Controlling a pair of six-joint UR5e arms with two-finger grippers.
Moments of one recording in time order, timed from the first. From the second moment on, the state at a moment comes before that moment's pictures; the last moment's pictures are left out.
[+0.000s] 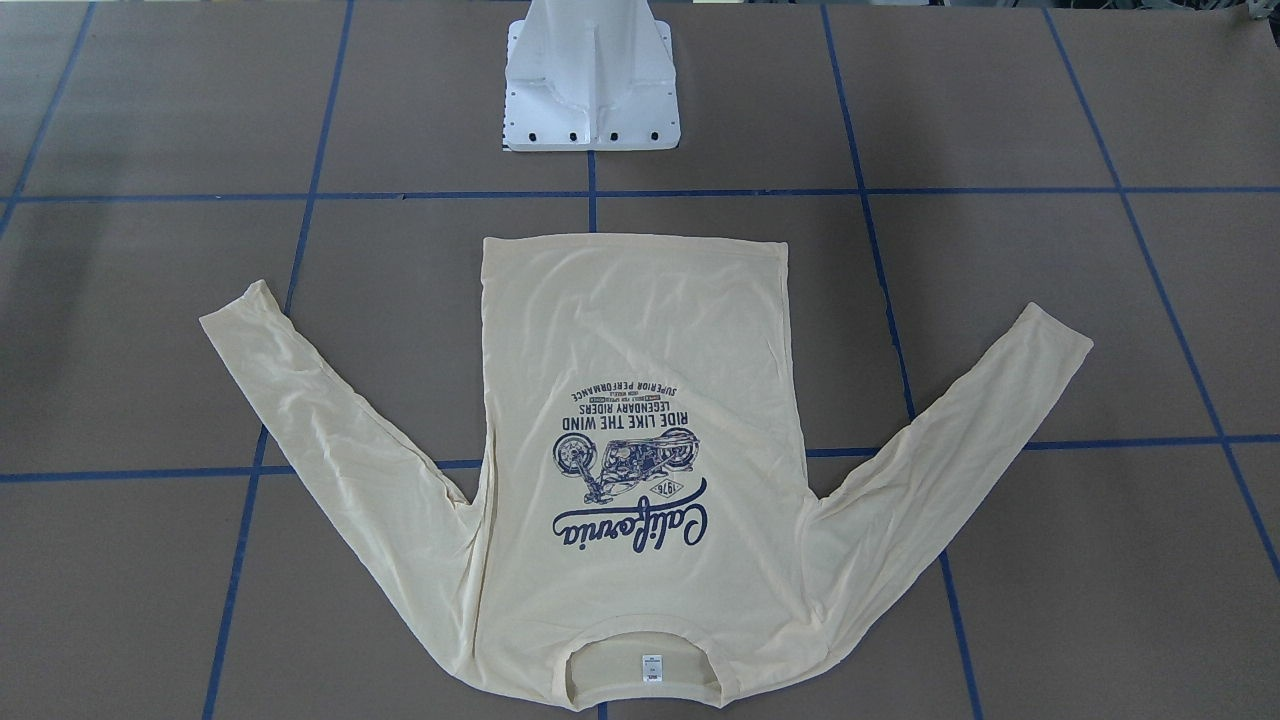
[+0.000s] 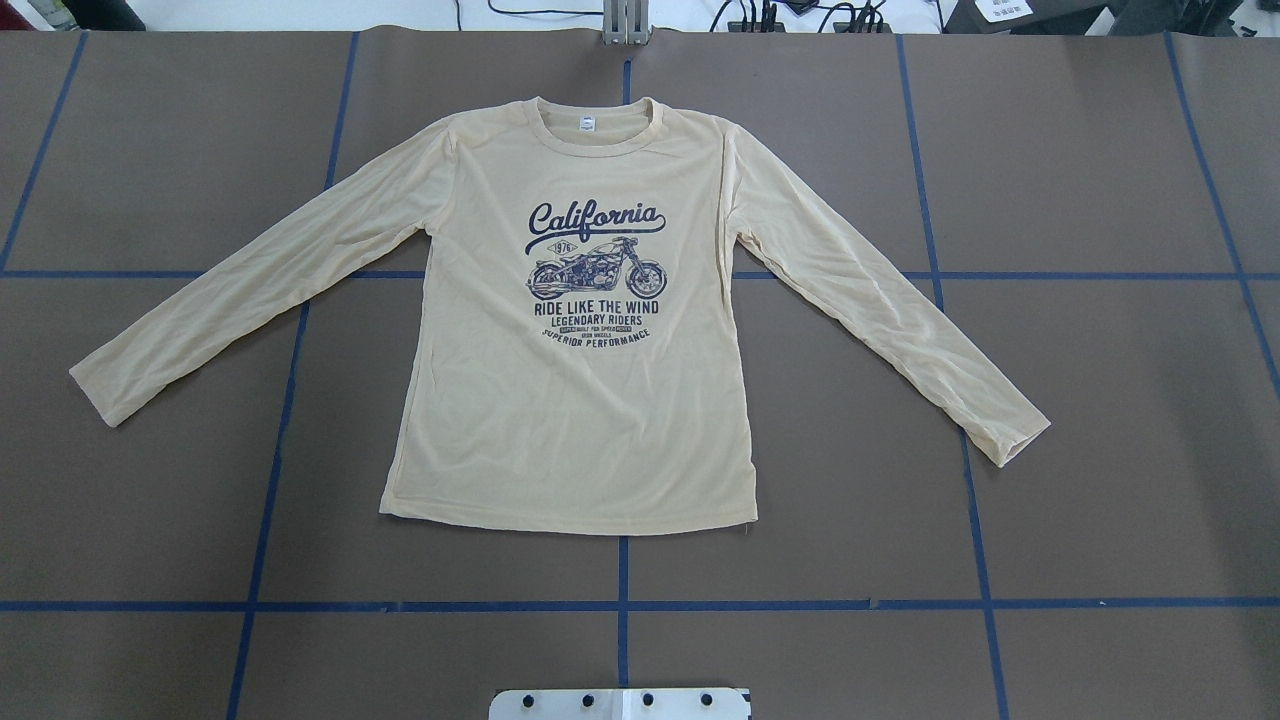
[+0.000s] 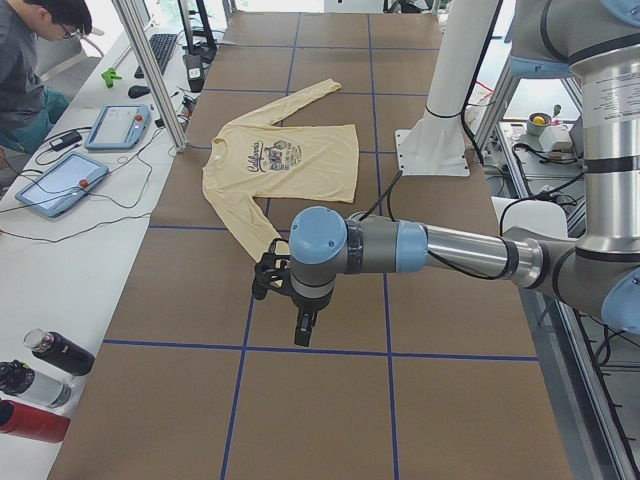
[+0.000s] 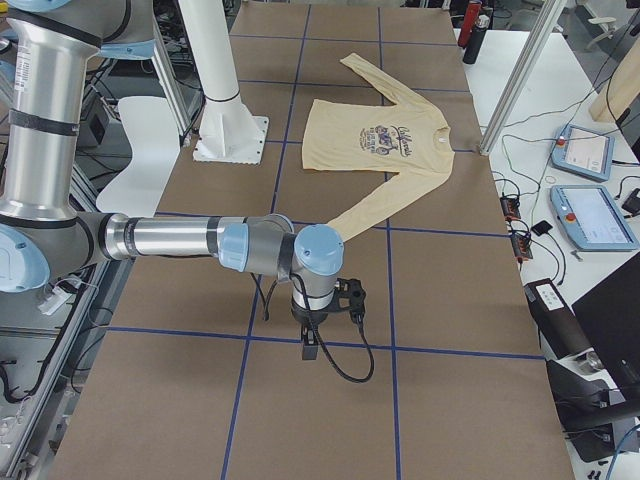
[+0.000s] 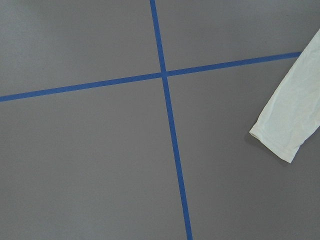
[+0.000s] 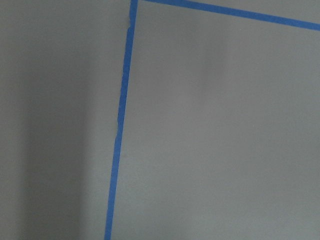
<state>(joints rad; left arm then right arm) -1.71 -1.40 -1.91 -1.39 -2.39 0.26 1.61 -1.80 1.86 -1.77 2.22 -0.23</state>
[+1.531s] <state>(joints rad) -1.68 -1.51 -1.92 -1.71 -2.36 0.25 1.60 -1.74 1.82 -1.31 2.32 -0.19</state>
